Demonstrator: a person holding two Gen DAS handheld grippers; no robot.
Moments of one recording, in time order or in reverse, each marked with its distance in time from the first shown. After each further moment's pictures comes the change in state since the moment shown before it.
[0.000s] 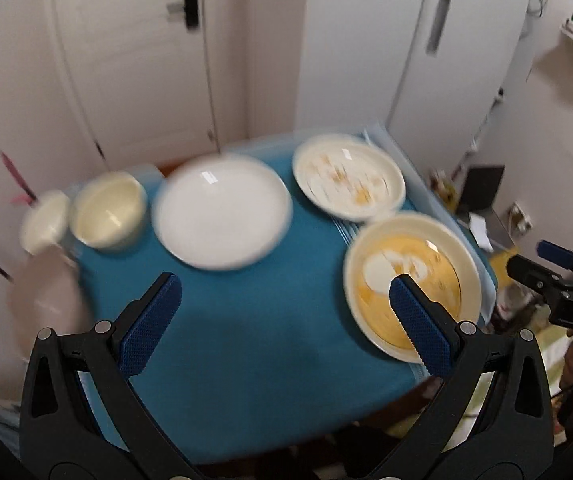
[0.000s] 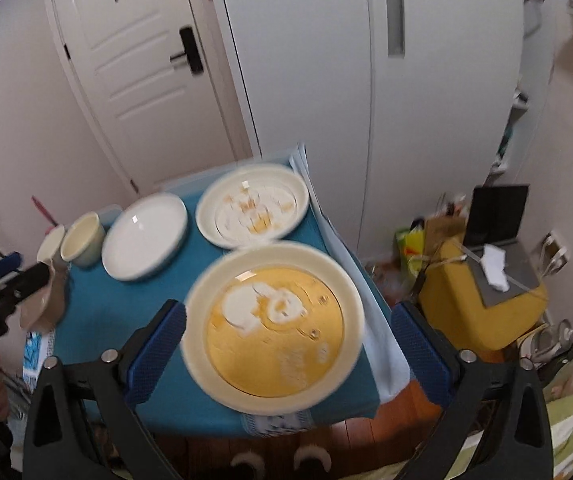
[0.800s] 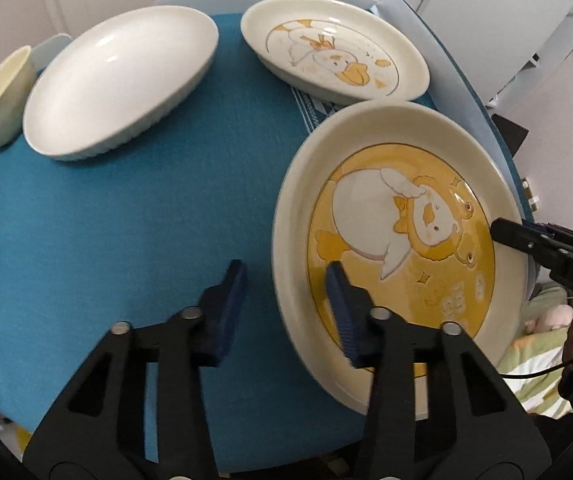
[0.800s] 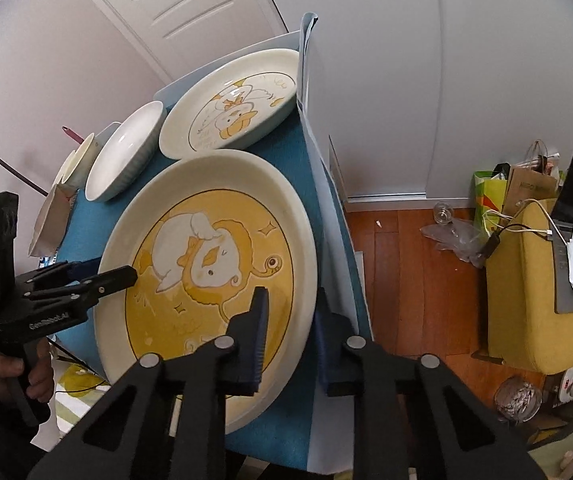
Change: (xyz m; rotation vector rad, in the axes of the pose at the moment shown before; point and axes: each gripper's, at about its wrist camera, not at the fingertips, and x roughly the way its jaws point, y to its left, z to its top) left arm 0.140 -0.053 -0.046 -0.140 0.278 -0.034; right arm 0.127 -0.085 0.004 -0.117 0.282 0.287
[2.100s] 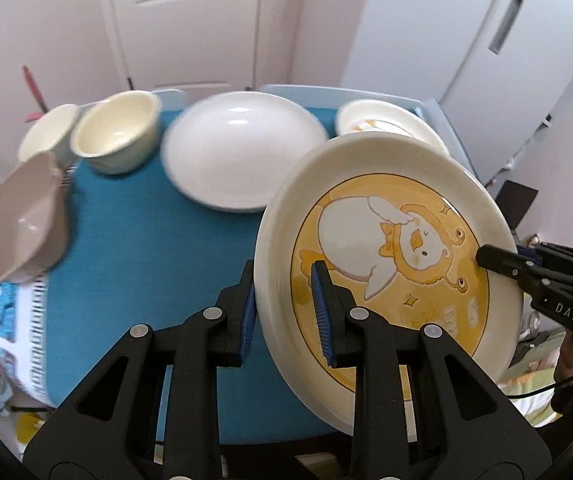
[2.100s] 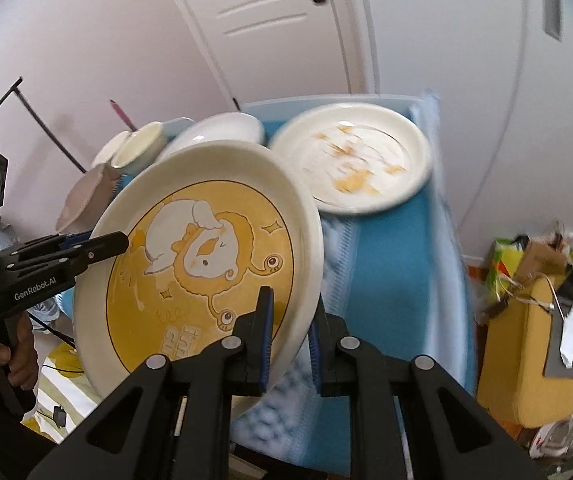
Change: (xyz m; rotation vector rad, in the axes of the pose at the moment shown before) left arm -0.121 0.078 -0.012 -0.088 -0.215 0.104; right arm -0.020 0.119 0.020 -0.227 -0.080 0.018
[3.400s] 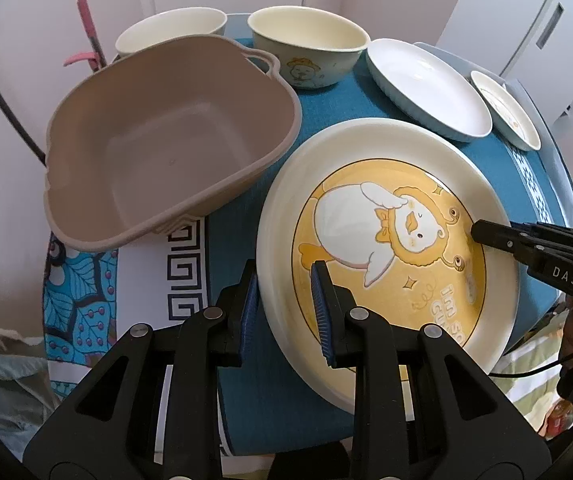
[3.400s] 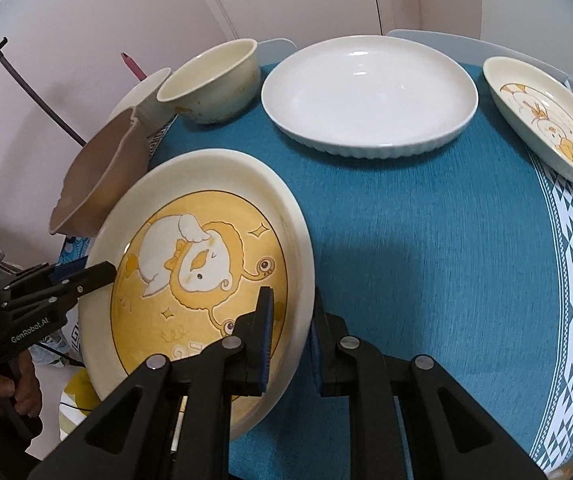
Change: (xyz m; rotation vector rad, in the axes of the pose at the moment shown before) left arm 0.026 0.207 -0.052 0.006 0.086 0.000; right arm 0.142 0.170 -0.012 0.073 0.093 -0.005
